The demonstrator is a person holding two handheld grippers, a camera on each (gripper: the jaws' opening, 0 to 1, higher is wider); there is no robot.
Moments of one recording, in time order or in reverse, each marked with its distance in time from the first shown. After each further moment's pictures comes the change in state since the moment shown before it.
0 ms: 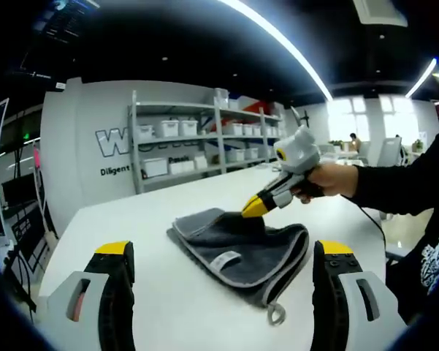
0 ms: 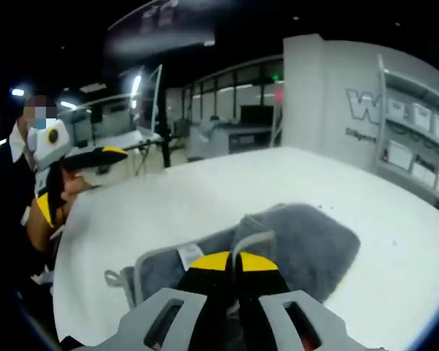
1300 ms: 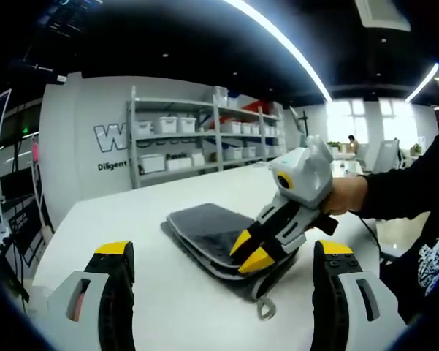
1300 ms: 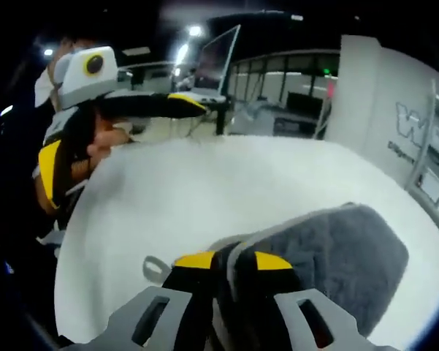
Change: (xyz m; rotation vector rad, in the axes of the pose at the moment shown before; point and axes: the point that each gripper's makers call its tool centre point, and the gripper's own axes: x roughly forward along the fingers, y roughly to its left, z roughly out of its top) left arm -0.005 -0.011 -0.013 -0.025 0.015 -0.019; right arm 0.039 0.084 -0.036 -0.219 0.133 0.129
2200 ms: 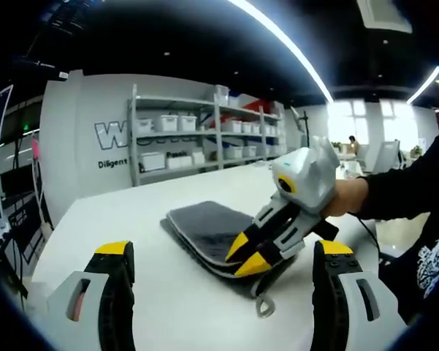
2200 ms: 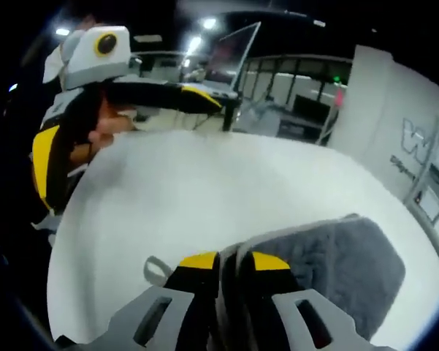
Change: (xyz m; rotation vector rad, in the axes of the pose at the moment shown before) left arm -0.001 0.000 -0.004 -0.014 0.006 0.003; right arm 0.006 0.014 0.003 -0.053 -0.001 0.026
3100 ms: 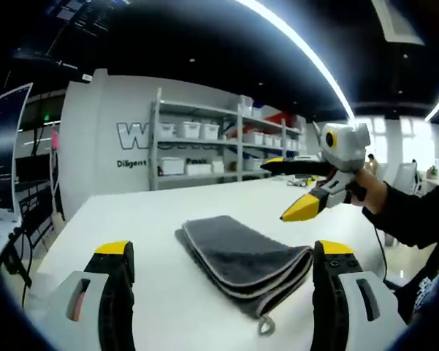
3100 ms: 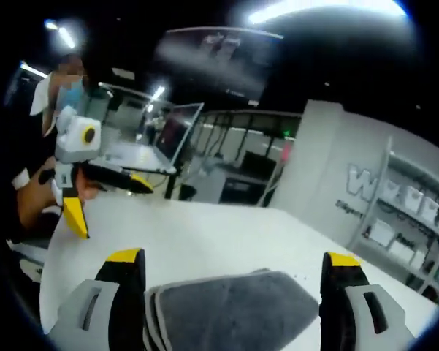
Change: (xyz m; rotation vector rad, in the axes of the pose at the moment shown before) left arm -0.002 0.012 0.034 -0.092 -0.063 0.107; right arm -0.133 -0.087 0.085 -0.024 -0.355 -0.341
